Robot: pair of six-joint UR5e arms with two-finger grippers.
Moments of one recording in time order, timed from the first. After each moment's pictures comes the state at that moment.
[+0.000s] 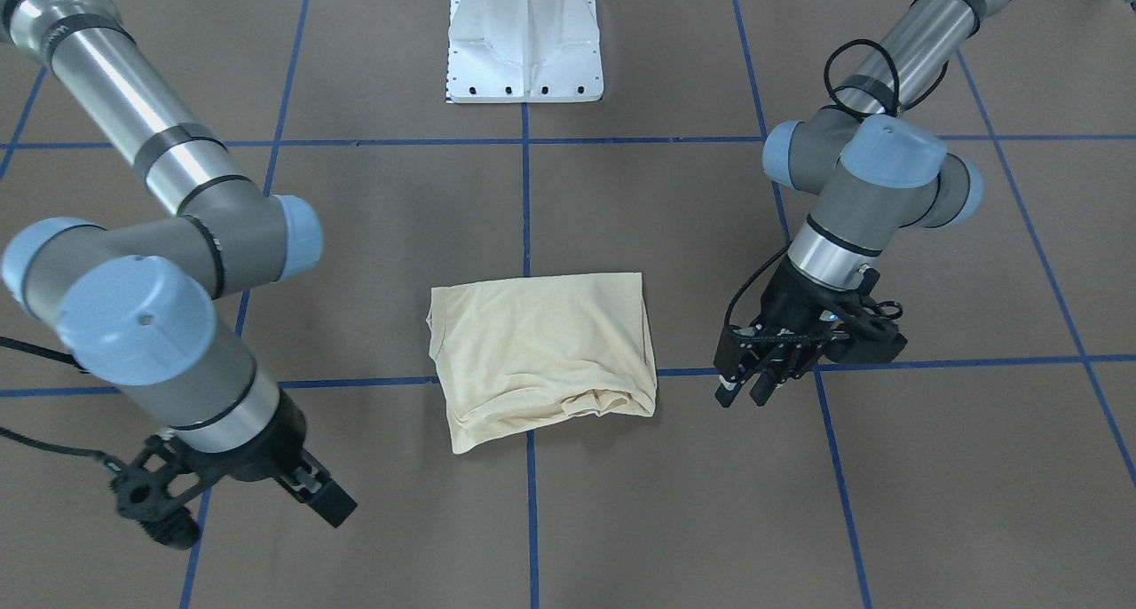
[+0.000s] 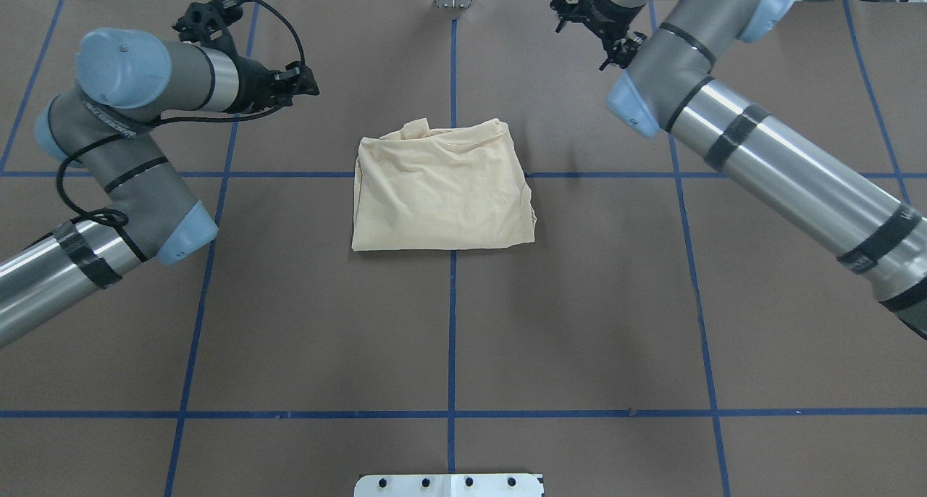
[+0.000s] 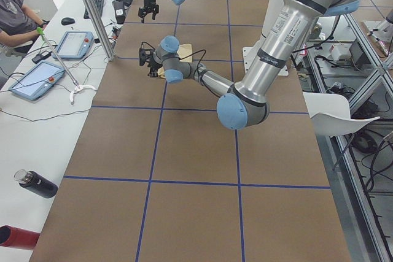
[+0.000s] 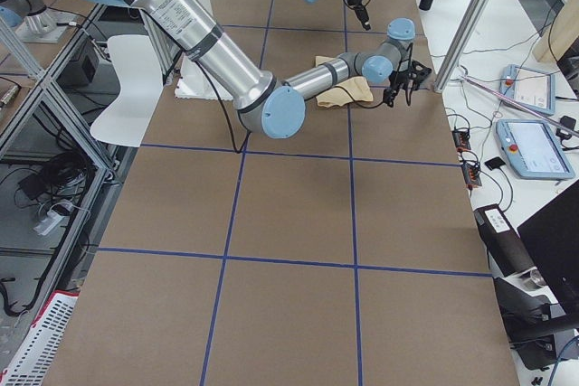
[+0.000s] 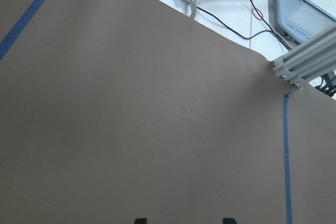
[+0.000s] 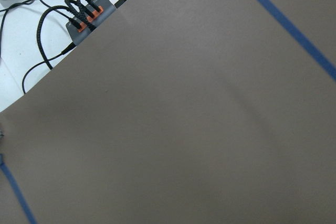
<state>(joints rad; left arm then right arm) -0.87 -2.06 -1.45 -2.40 -1.85 -1.27 1.00 -0.78 1.14 -1.18 2.10 1.51</state>
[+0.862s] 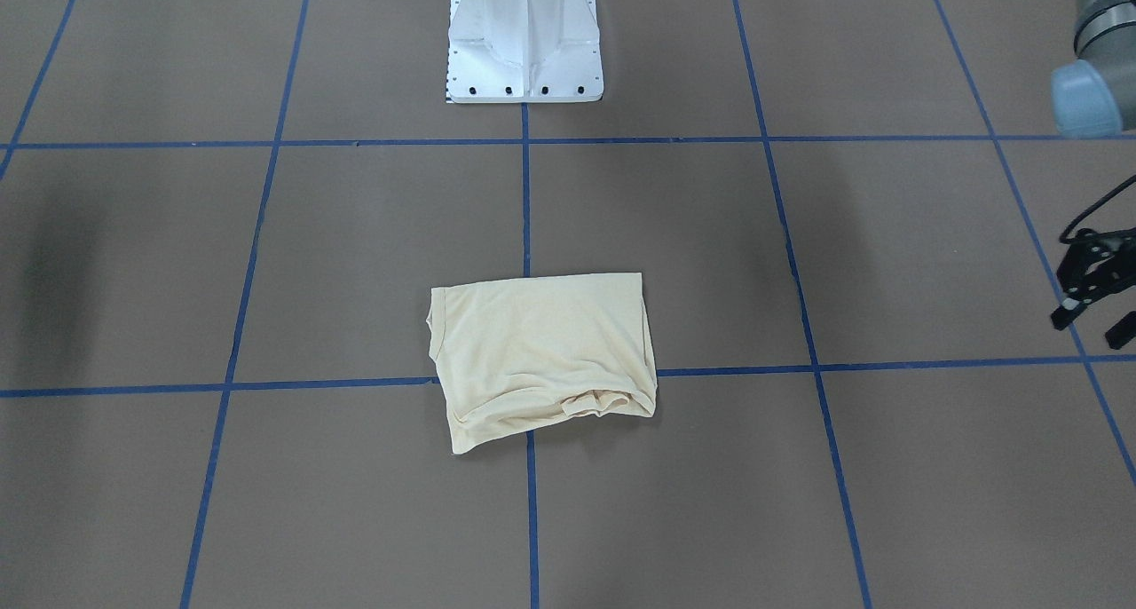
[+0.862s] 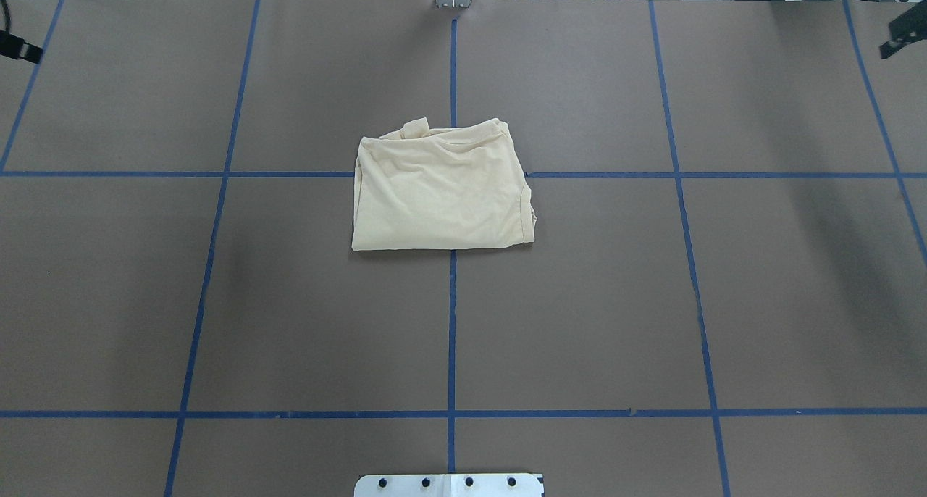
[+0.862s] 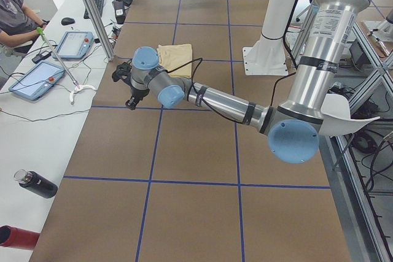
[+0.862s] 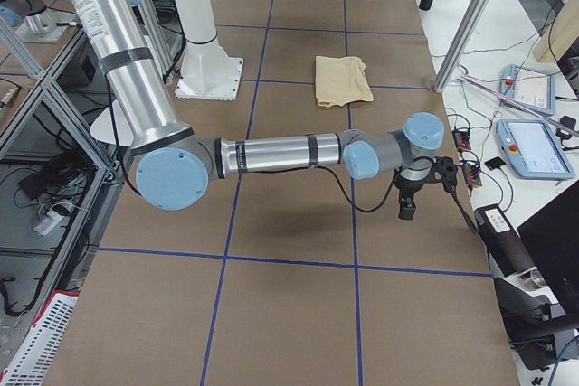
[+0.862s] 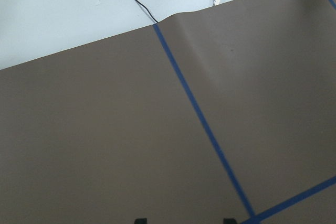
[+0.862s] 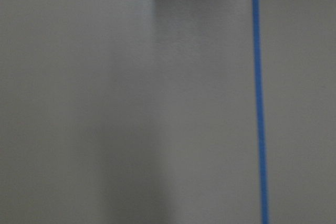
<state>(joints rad) -1.38 -1.80 -1.63 -2.00 -2.31 -0.19 1.47 -1.22 1.32 -1.41 2.32 0.28</state>
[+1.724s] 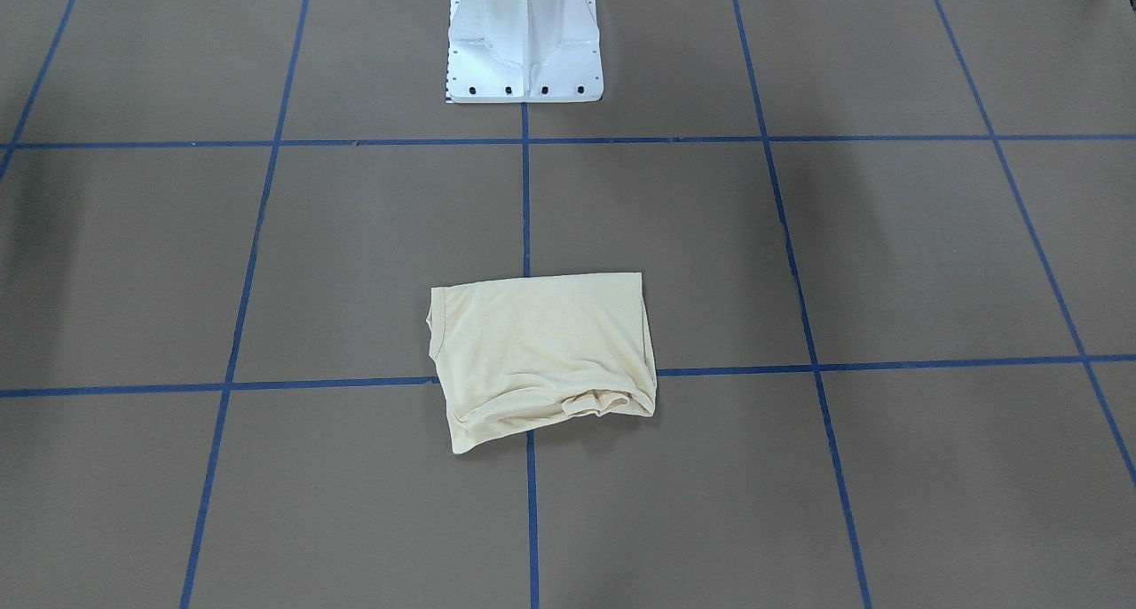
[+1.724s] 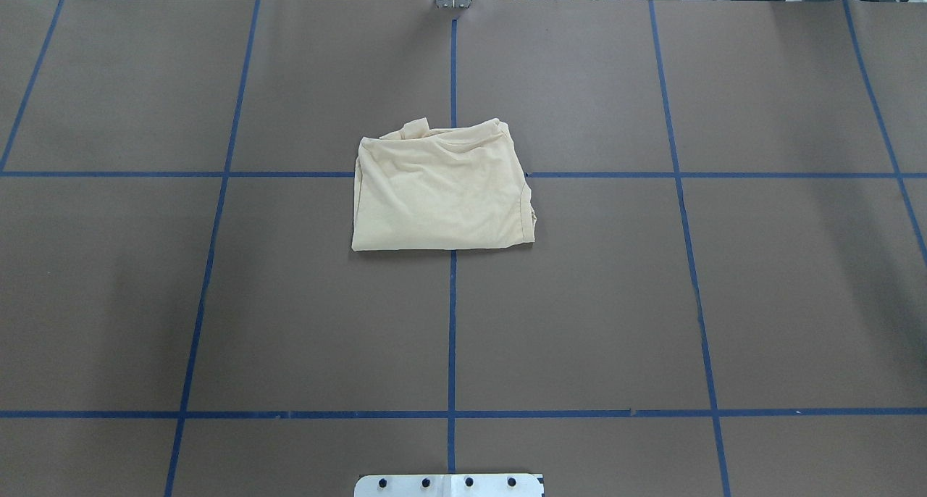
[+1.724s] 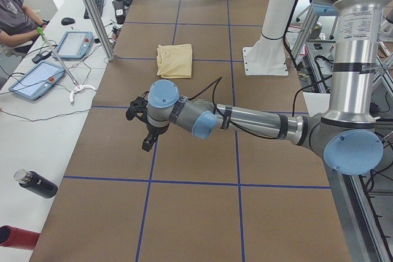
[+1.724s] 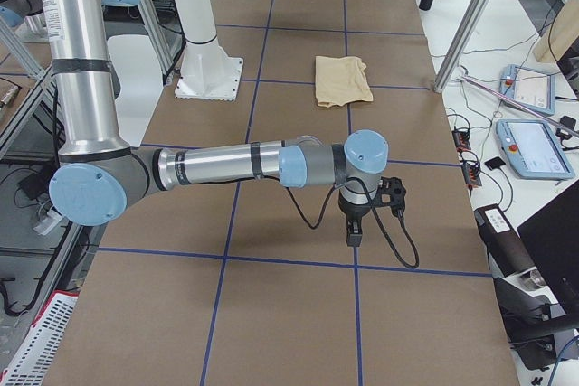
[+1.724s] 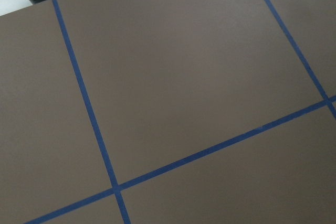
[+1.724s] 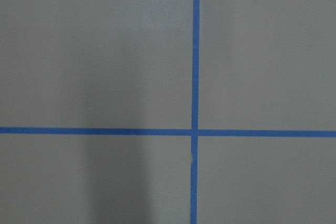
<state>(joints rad) -1.51 -1.57 -1.71 -1.91 -2.39 -0.03 1.55 -1.49 1.65 -1.62 2.32 0.08</state>
